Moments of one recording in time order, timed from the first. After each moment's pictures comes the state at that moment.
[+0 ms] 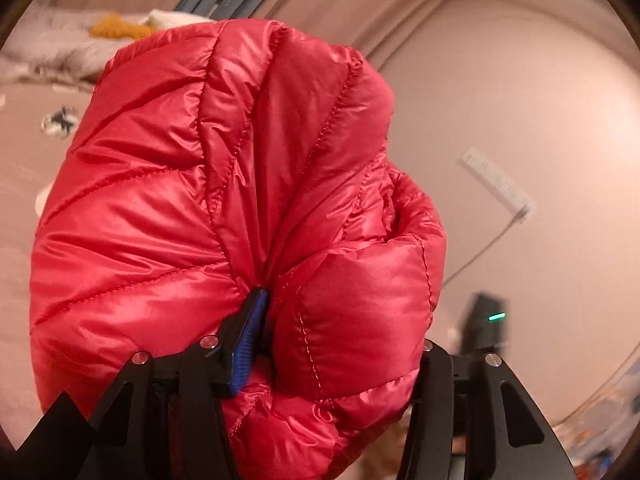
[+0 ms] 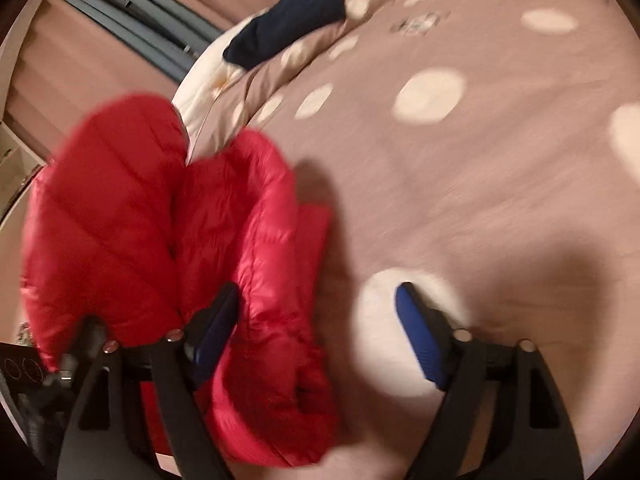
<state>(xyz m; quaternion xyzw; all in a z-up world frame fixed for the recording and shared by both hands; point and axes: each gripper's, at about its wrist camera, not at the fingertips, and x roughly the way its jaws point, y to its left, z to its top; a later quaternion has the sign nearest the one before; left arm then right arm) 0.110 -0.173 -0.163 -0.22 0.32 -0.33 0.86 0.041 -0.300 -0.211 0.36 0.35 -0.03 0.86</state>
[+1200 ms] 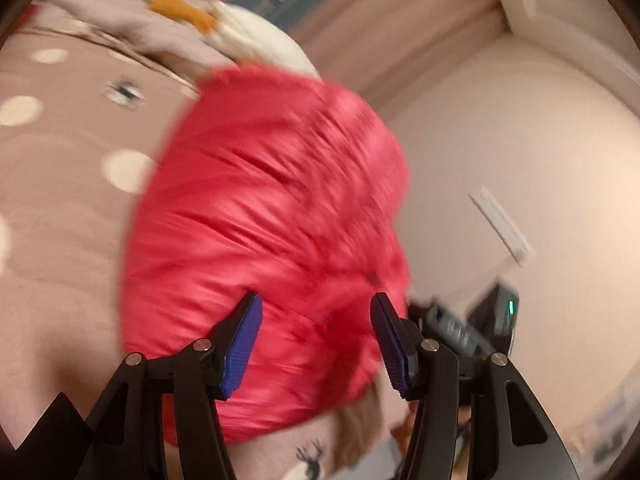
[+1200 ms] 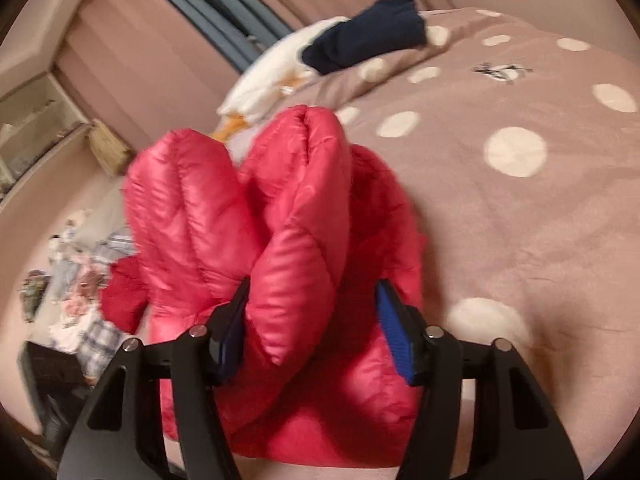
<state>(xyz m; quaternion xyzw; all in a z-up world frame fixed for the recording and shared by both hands) 0.108 -0.071 -0.148 -0.32 0.34 -0.27 0.84 0.054 -0.254 -0.165 0.30 0.33 0.05 0.89</state>
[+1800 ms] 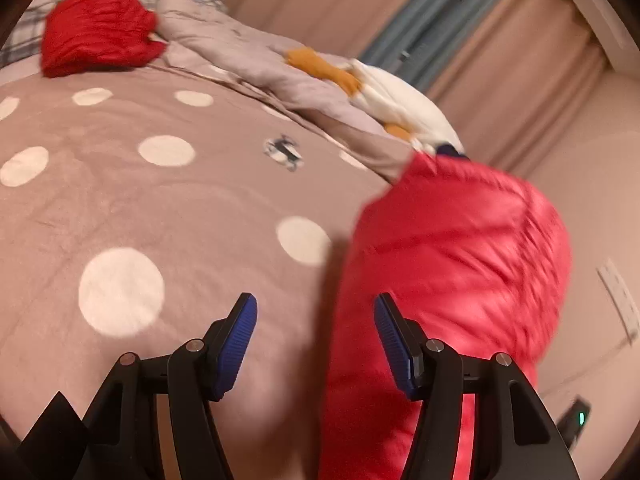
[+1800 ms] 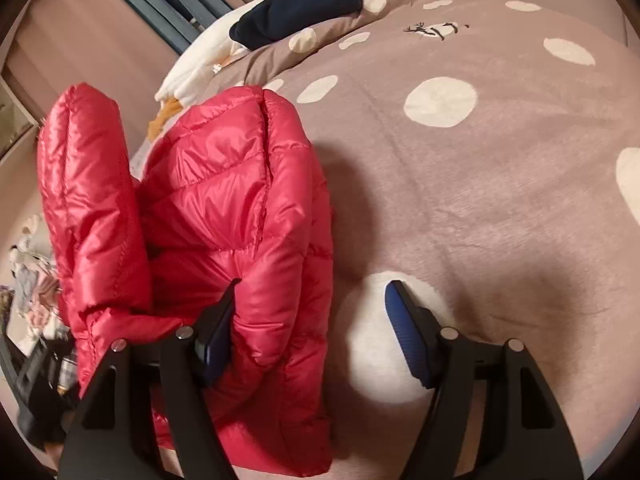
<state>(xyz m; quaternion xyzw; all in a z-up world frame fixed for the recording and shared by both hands) 0.138 -0.035 -0.157 -0.31 0.33 -0.01 0.89 0.058 -0.280 -0.207 0.29 0.39 -0.03 0.87</state>
